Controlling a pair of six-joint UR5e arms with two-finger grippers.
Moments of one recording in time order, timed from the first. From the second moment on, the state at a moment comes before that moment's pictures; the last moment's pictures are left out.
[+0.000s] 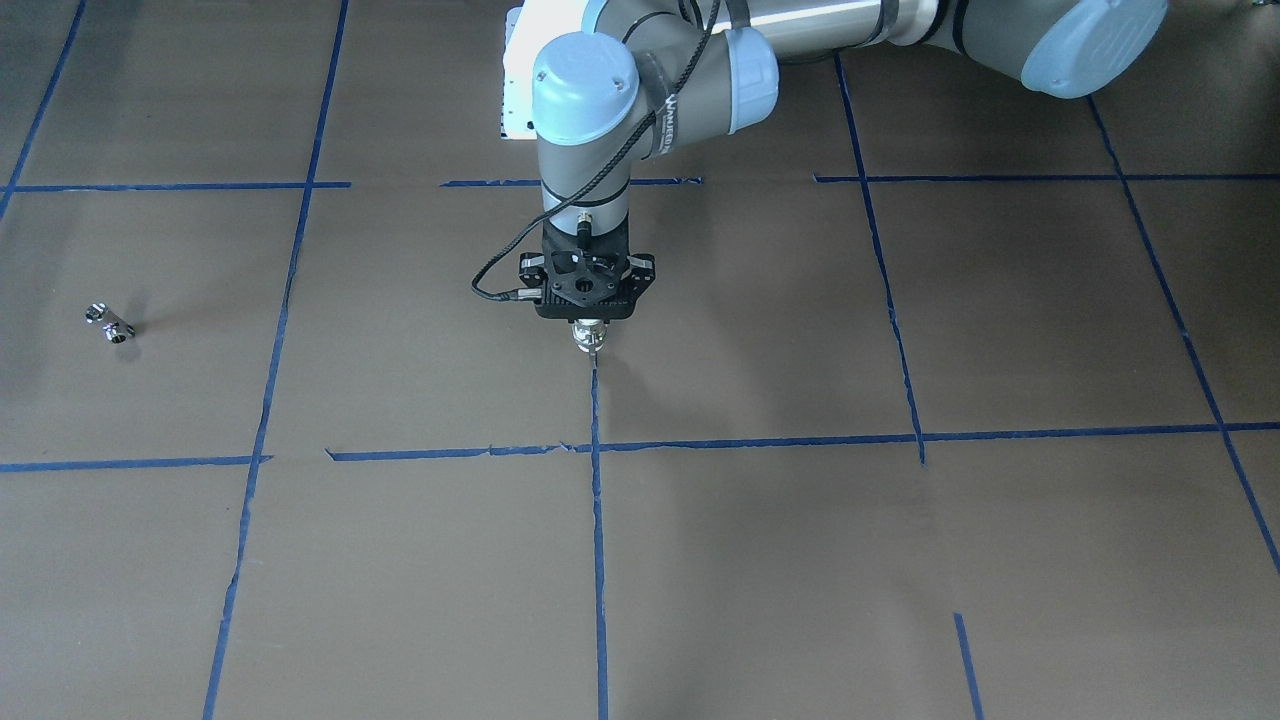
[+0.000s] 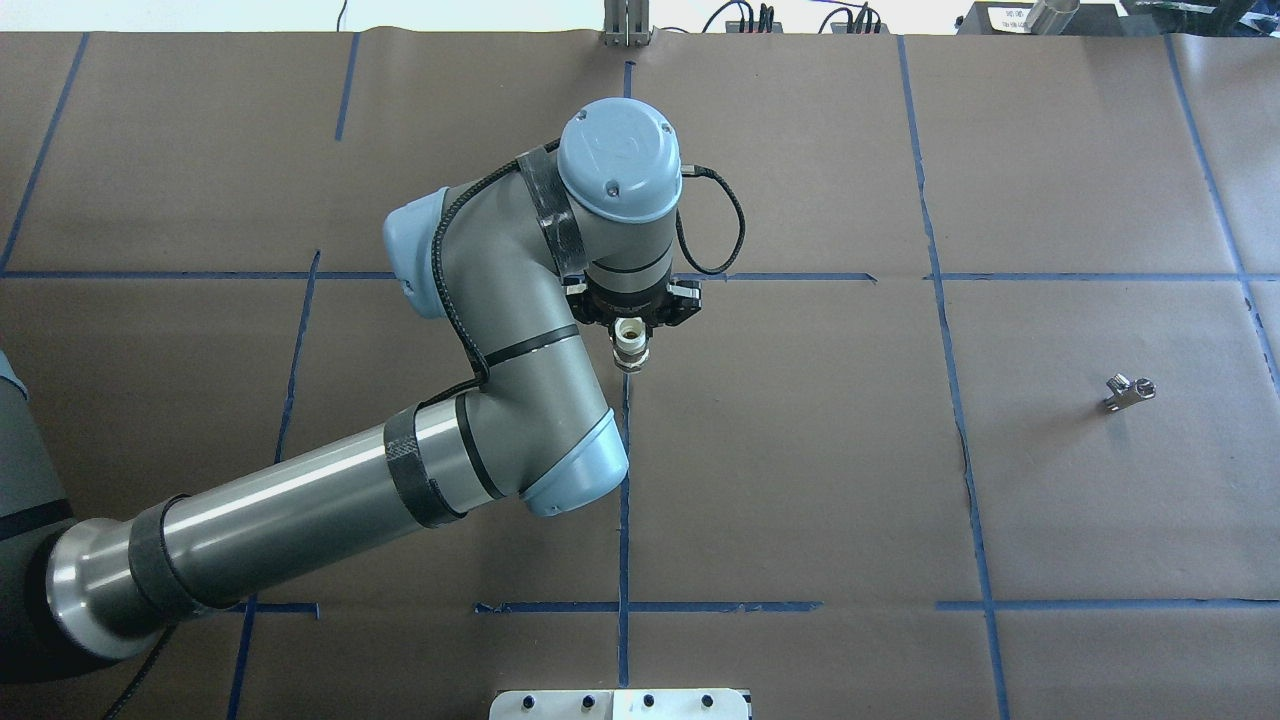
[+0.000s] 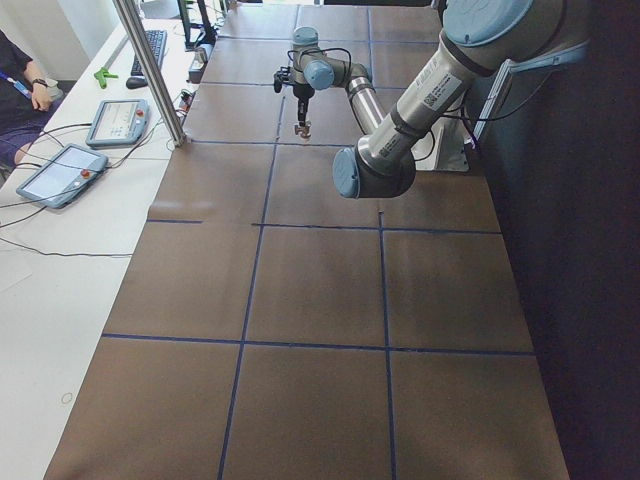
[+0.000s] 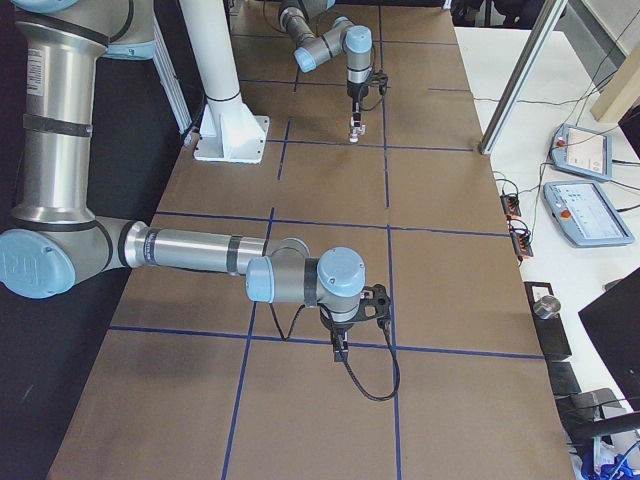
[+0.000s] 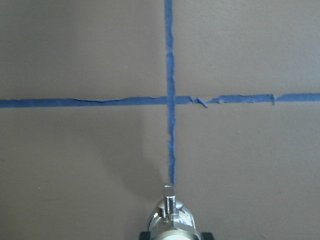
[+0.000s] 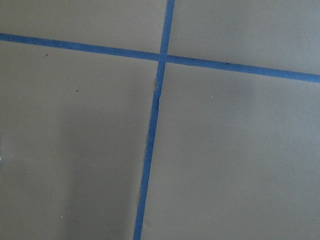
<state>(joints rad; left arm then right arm) -0.55 -2.56 -1.42 -1.49 -1.89 -1.16 1.57 -1.72 1.66 -1.49 2.35 -0.11</state>
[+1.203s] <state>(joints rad) -0.53 -2.49 -1.43 -1.57 -1.88 -1.16 1.57 -1.72 1.66 -1.49 2.35 -0.11</state>
